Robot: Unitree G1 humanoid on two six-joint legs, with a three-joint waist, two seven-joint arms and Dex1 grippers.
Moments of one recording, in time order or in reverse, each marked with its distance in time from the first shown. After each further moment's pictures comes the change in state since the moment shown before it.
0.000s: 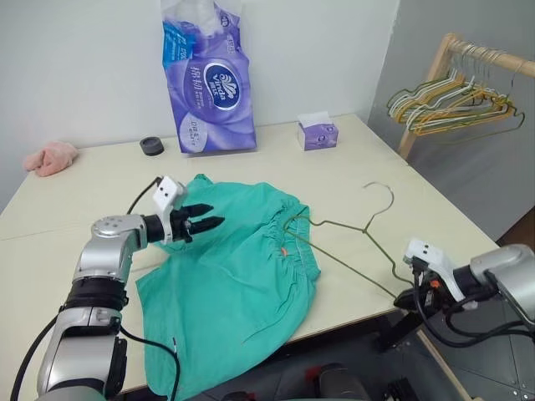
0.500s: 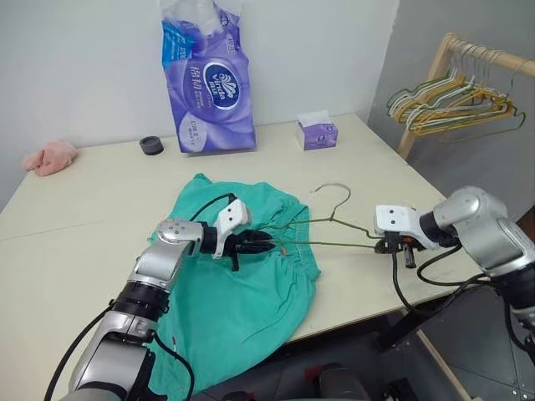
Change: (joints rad) left arm -0.019 -0.133 -0.208 -0.171 0.075 -0.058 -0.067; right arm -0.396 0.089 0.243 0.345 -0.339 -0.645 0.112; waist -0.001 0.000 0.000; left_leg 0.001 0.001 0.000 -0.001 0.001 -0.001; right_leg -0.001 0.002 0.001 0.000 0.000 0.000
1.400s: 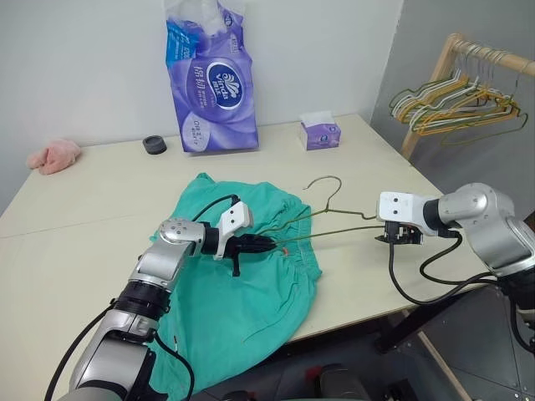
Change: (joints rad) left arm 0.002 0.000 -0.047 -0.012 0.011 -0.051 -0.059; right arm -0.047 -0.006 0.001 0.053 -0.080 -0.230 -0.235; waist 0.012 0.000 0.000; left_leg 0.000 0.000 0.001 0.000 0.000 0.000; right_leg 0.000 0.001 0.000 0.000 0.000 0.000
